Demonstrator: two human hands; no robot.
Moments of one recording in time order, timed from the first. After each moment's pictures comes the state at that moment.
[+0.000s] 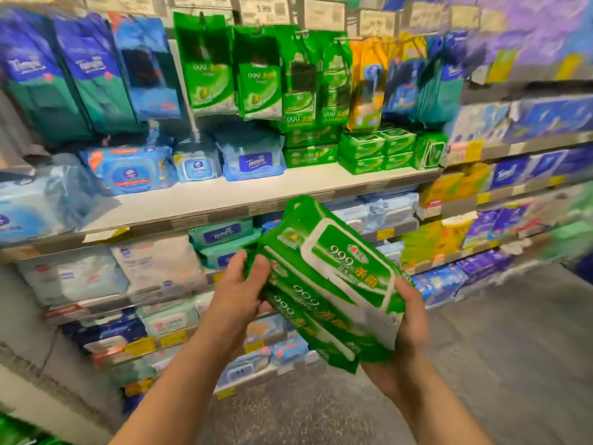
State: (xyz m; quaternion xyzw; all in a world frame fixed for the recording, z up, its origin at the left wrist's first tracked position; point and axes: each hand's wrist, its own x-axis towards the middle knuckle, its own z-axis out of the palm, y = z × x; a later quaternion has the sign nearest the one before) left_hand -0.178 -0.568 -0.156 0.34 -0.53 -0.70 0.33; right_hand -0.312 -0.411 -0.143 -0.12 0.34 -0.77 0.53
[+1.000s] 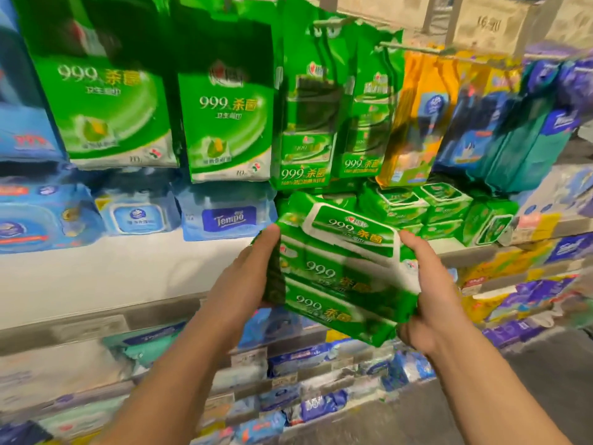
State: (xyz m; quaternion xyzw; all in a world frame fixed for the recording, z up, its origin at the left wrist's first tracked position) left_hand -0.375 -0.783 -0.107 0.44 -0.52 -0.66 0.30; right_hand -0.559 -0.668 -0.087 -0.11 0.56 -0.68 0.46
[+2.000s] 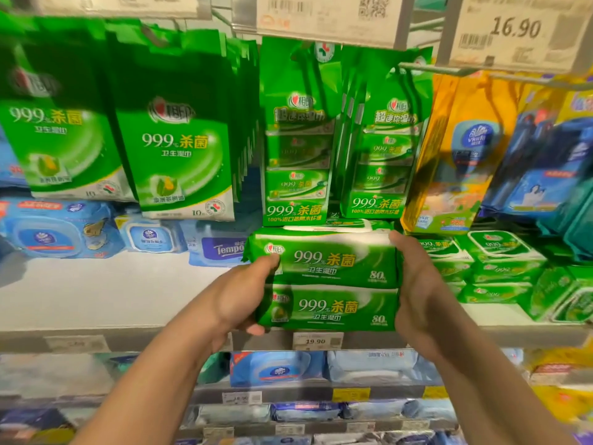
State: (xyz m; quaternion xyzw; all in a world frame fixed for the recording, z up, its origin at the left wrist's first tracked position) left_hand -0.435 -0.827 -0.108 0.52 -0.56 -0.60 0.25; right_hand -0.643 -0.756 -0.081 -0.21 0.56 -0.62 0.51
